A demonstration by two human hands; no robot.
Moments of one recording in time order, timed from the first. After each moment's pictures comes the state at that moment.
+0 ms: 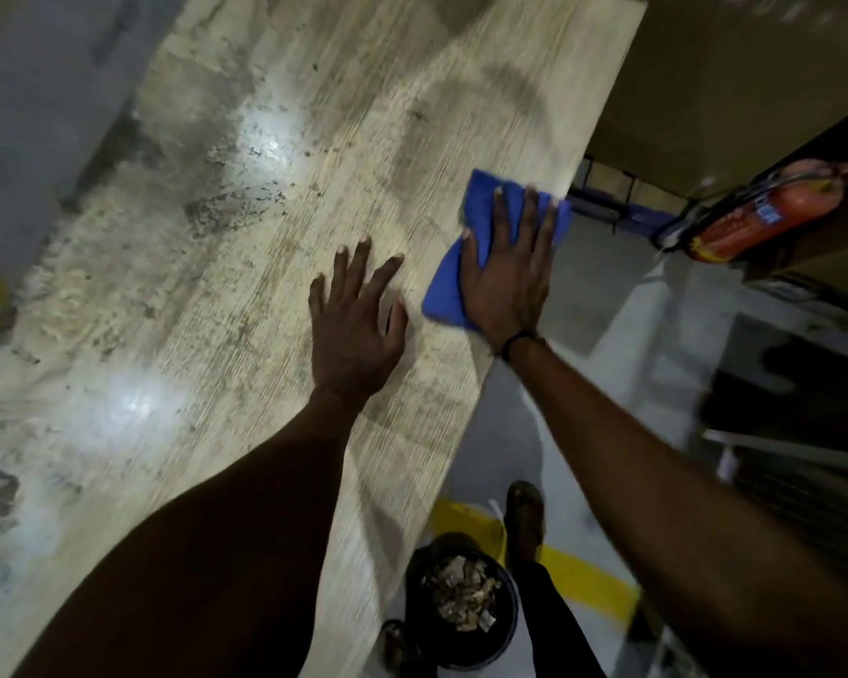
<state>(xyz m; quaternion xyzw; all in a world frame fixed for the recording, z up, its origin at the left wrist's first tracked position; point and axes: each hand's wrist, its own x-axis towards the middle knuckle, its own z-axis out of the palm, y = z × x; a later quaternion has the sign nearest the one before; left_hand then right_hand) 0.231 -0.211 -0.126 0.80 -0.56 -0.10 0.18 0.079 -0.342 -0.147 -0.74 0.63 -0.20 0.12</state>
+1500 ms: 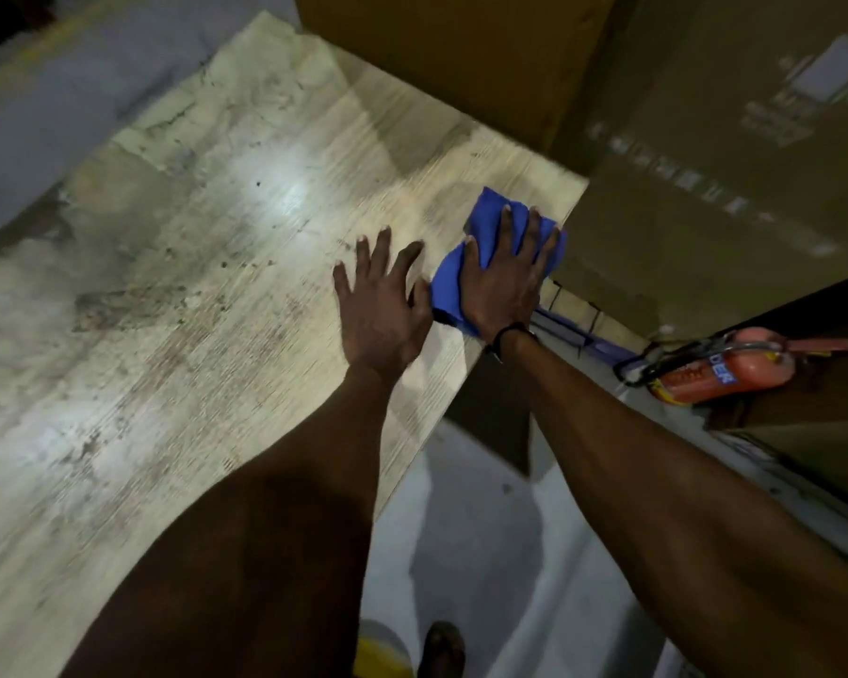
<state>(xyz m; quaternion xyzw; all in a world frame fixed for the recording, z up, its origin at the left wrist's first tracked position) 0.166 -0.454 -0.136 0.86 -0.47 -0.08 0.20 0.062 -0.576 -0.166 -0.77 0.60 -0.18 0.14</state>
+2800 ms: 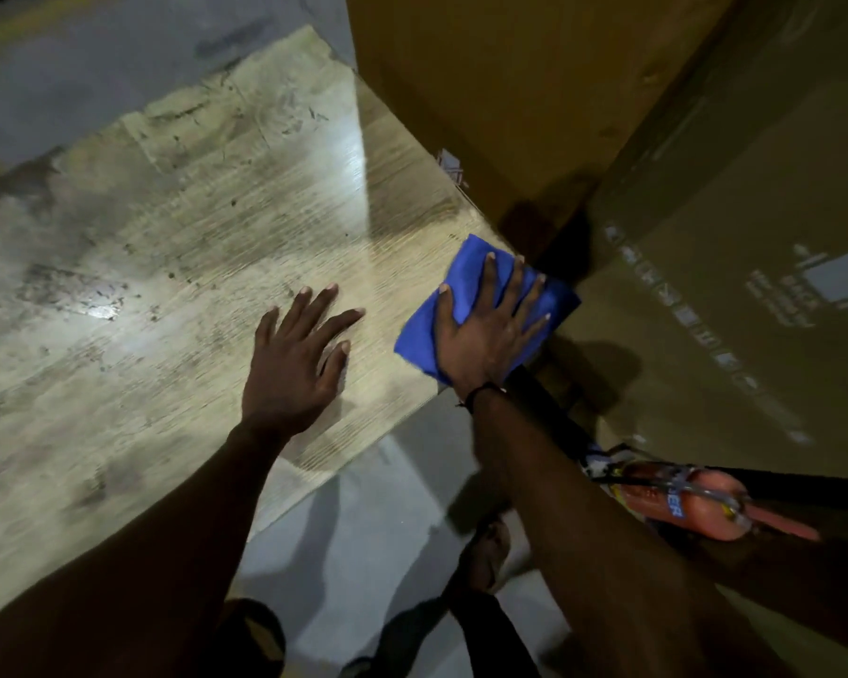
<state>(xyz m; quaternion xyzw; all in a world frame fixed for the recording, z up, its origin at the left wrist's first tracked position) 0.161 -0.461 -0.131 0.87 -0.44 -0.05 0.20 0.043 -0.672 -0.155 -0.84 0.51 -0.15 0.10</state>
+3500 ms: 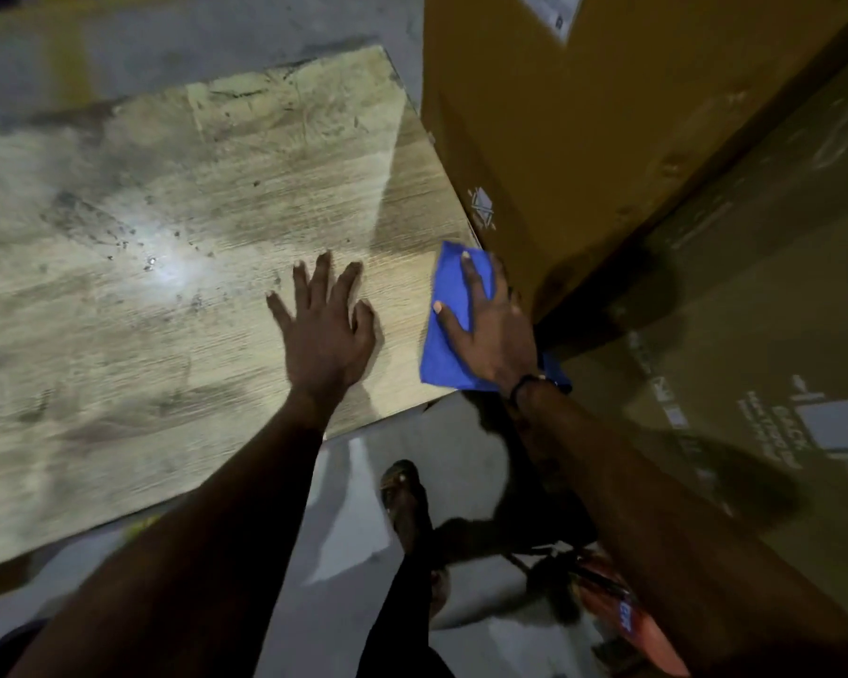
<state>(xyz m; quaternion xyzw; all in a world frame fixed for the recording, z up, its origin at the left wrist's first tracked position) 0.127 -0.573 -0.141 0.97 -0.16 -0.02 0.19 0.045 -0.794 -0.140 -0.97 0.15 -0.06 0.16</state>
